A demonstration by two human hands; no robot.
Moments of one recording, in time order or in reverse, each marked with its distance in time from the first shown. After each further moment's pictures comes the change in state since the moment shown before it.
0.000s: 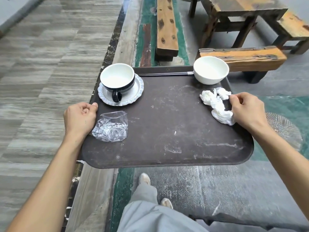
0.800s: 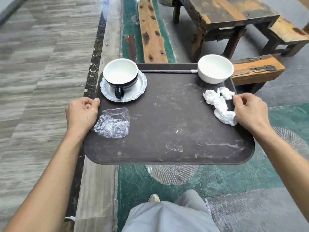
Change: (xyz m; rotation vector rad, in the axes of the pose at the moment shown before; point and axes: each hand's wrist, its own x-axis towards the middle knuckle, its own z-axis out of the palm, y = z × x) left_hand 0.359 0.133 0.178 -0.049 -0.088 0.104; right_hand 0.332 -0.073 0.082 0.000 0.115 0.108
